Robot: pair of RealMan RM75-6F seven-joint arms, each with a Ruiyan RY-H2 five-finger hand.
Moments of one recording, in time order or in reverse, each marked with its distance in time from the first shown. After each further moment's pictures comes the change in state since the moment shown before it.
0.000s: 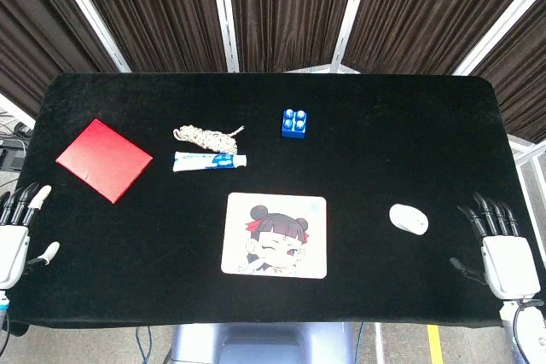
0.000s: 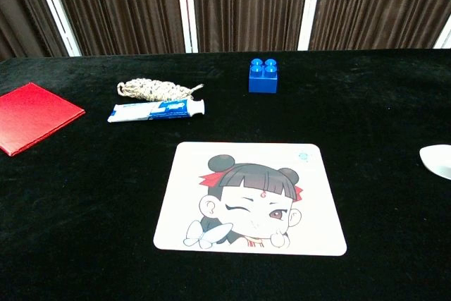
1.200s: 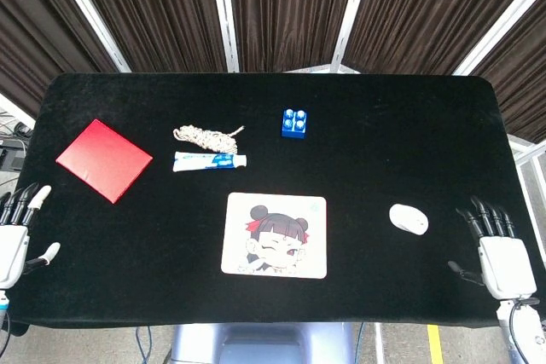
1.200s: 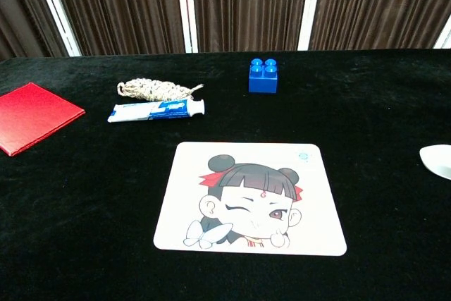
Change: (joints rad) left arm -0.002 0.006 0.000 -0.011 -0.011 -0.009 -0.010; right arm 0.004 0.023 -0.002 -0.072 0.058 -0.059 -0.029
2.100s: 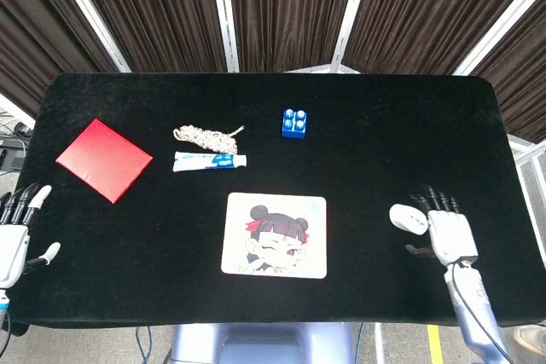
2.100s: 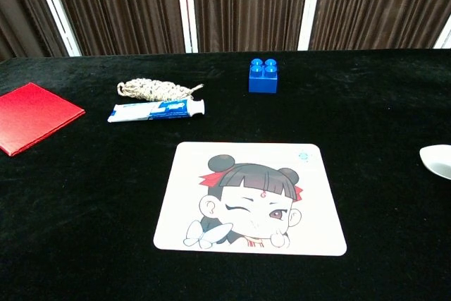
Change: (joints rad) left arm -0.004 0.003 -0.001 -0.003 -0.008 -0.010 -0.002; right arm 0.207 -0.109 0.122 -0.152 0.406 -0.275 -0.310
